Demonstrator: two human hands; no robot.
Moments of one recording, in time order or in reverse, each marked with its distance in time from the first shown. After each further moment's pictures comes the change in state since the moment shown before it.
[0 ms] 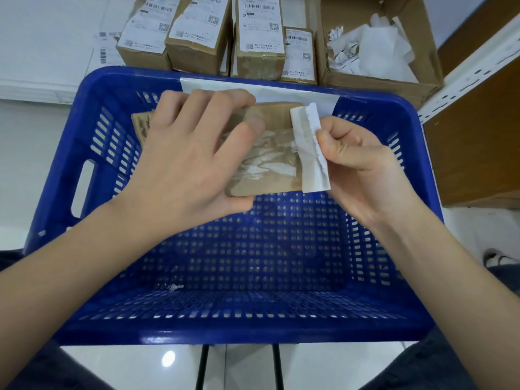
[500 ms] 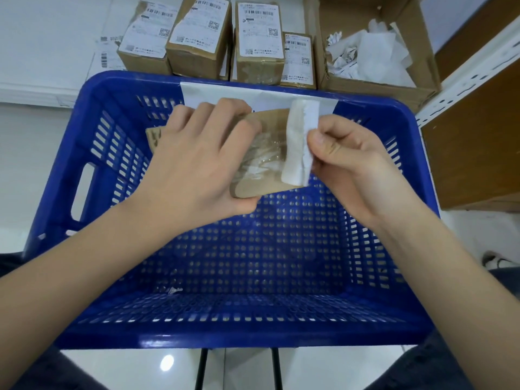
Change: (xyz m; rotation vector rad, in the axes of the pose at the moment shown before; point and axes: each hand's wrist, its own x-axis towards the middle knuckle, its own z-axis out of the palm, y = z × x) left_hand 0.005 0.003 0.009 -0.071 -0.074 -0.093; right_hand -0.001 -0.004 0.002 -0.201 0.071 -0.046
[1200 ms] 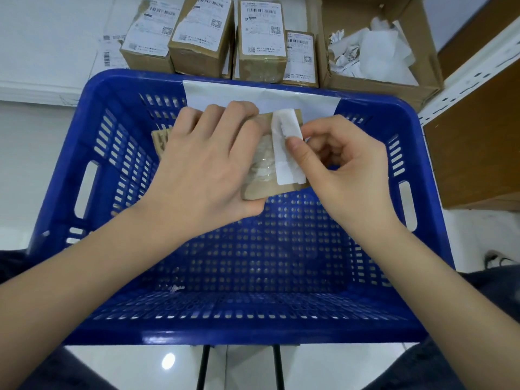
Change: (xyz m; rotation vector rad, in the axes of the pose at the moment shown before) left_hand -0.002 0.009 0.000 0.059 0.047 -0.004; right_hand -0.006 0.014 0.021 -0.718 0.344 -0.428
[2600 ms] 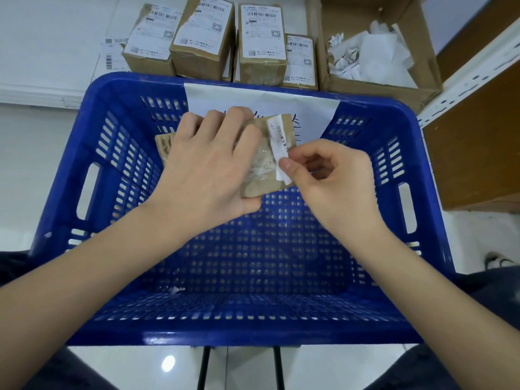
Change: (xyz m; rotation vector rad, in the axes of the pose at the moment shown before) left_hand 0.001 -0.002 0.009 0.061 -0.051 -0.015; right_hand -0.005 0.001 0.009 -0.060 -0.041 0.183
